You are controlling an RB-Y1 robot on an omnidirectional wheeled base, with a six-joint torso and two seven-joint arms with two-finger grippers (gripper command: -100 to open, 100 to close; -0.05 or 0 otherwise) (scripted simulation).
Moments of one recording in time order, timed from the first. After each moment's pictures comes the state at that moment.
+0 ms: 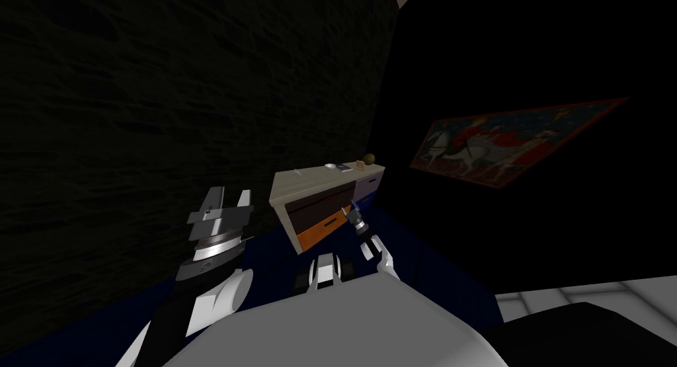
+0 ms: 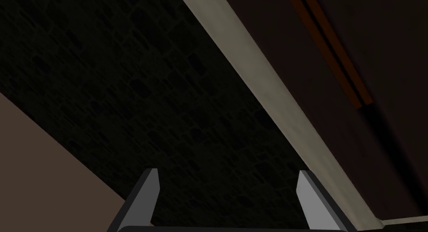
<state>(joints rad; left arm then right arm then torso) 0.50 0.03 0.05 -2.32 0.03 -0.52 0.12 0.13 -0.15 0.04 -1.39 0.46 -0.77 1.85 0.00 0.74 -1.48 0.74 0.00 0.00</state>
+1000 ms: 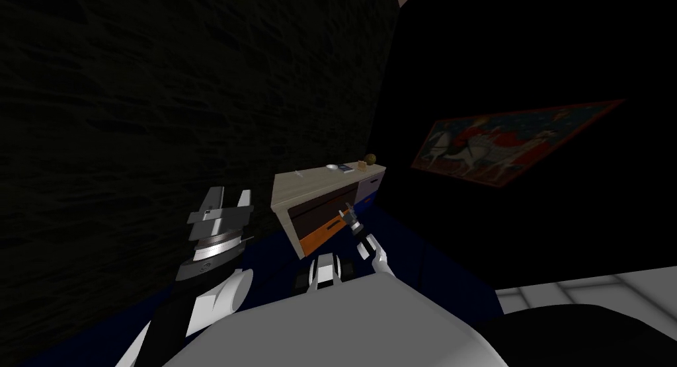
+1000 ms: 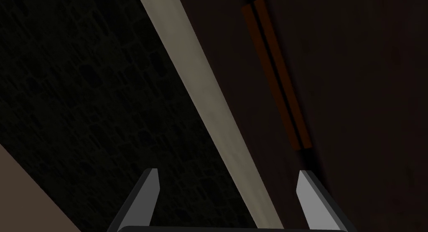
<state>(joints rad) 0.50 0.03 0.05 -2.32 0.03 -0.52 0.12 0.04 -0.13 0.07 -1.21 0.50 -0.78 2.12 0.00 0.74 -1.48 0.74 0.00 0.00</state>
